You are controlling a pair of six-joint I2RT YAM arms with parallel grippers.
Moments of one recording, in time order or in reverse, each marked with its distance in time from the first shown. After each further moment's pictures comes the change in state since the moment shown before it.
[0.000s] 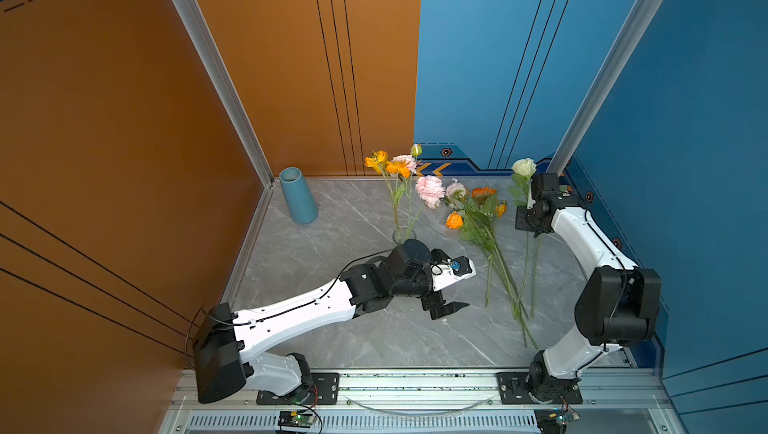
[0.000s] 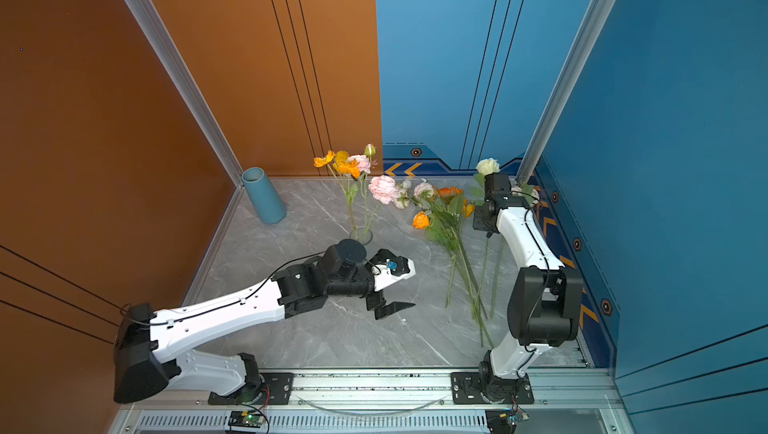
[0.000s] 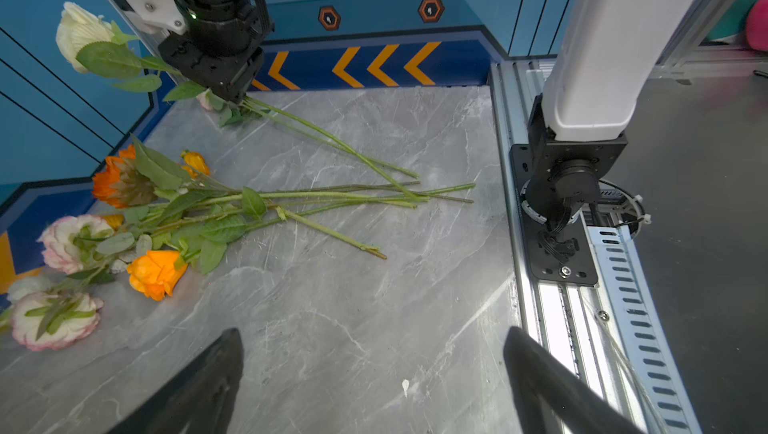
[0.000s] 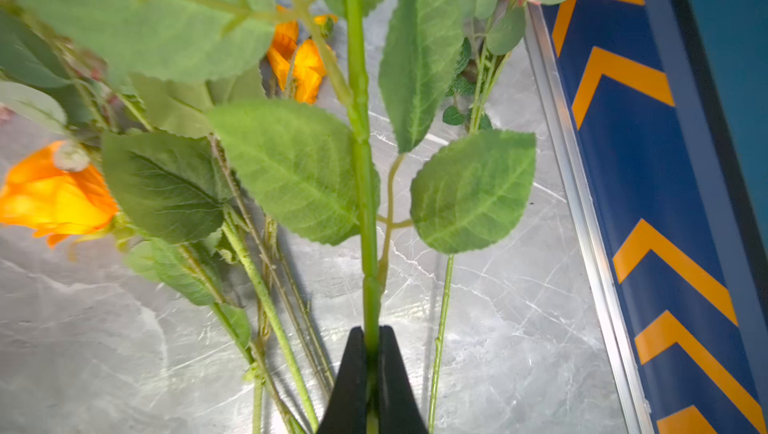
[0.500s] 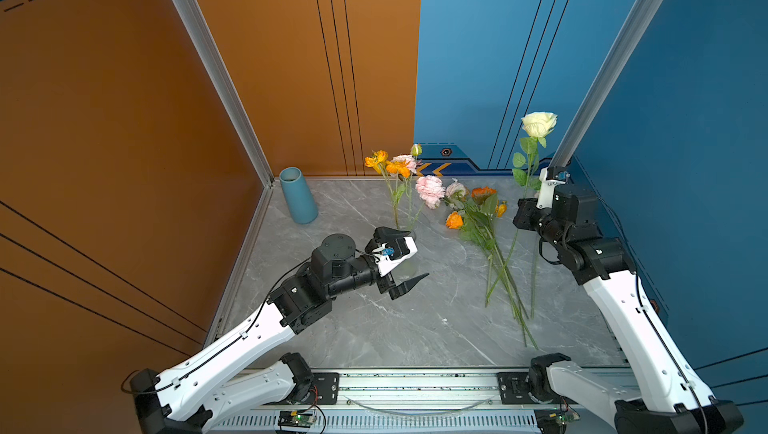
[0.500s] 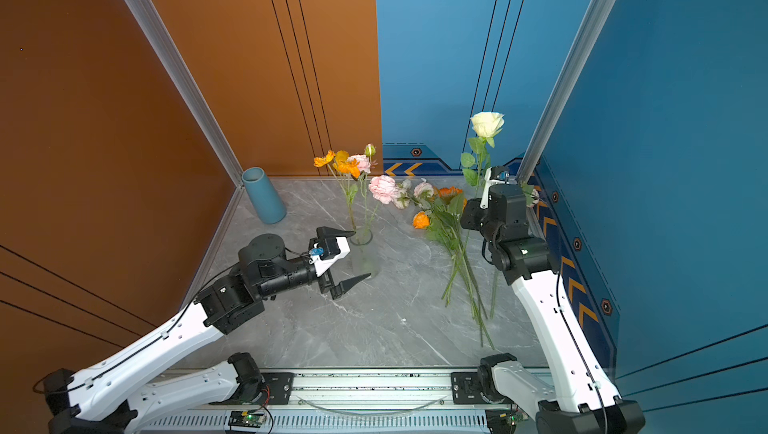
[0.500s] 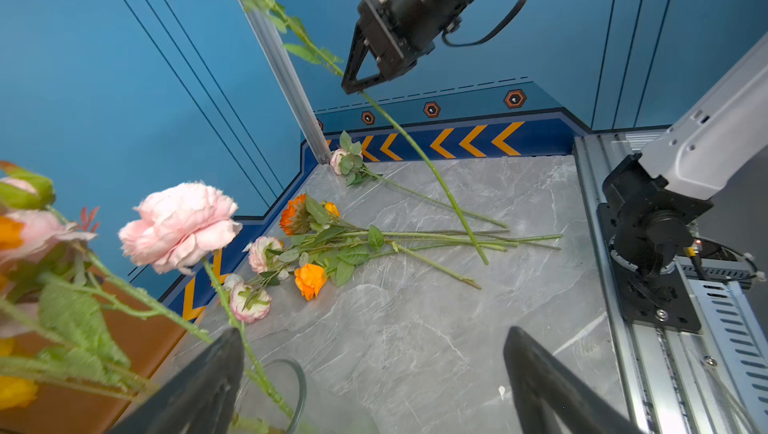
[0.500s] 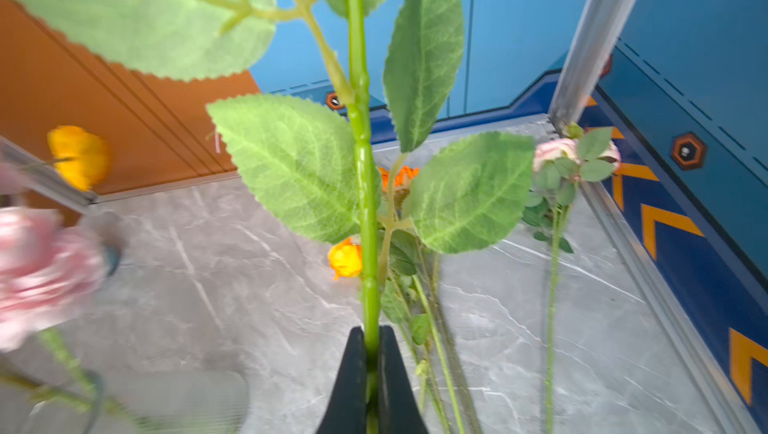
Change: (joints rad) left arm 0.209 -0.406 -0.175 0.040 -0.021 0.058; right arm 0.241 -0.572 -0.144 0.179 -0.072 0.149
